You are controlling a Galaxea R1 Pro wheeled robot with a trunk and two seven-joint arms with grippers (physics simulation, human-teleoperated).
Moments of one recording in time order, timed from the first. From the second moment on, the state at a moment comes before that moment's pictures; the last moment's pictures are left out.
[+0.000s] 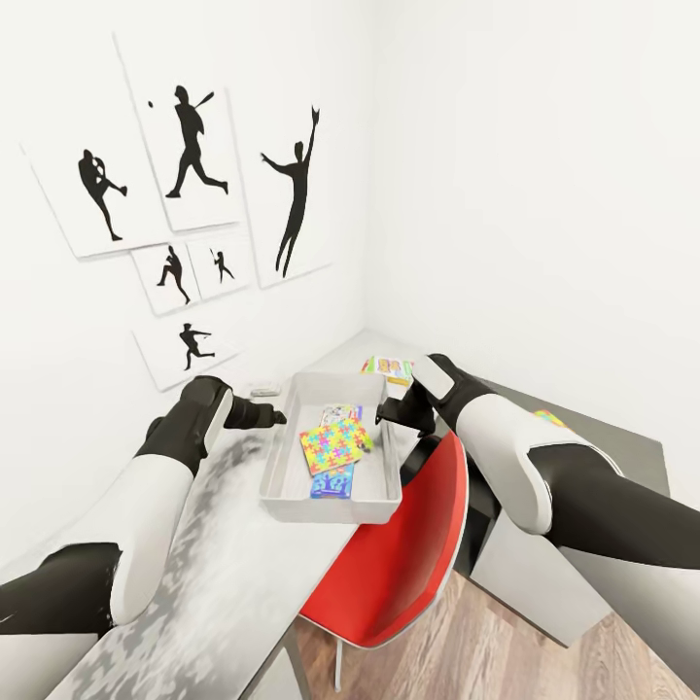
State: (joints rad) left arm -1.09 -0.02 0.05 -0.70 -0.10 0.96 -0.24; right arm -1.40 0.17 0.02 -0.15 -0.64 0.88 -0.46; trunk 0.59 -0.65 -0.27
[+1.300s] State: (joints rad) left arm -1.08 -0.01 0.06 -0.69 -0.10 0.95 -0.24; right arm -1.40 0.17 0.07 -0.15 -0.64 0.88 -0.46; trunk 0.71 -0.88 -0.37
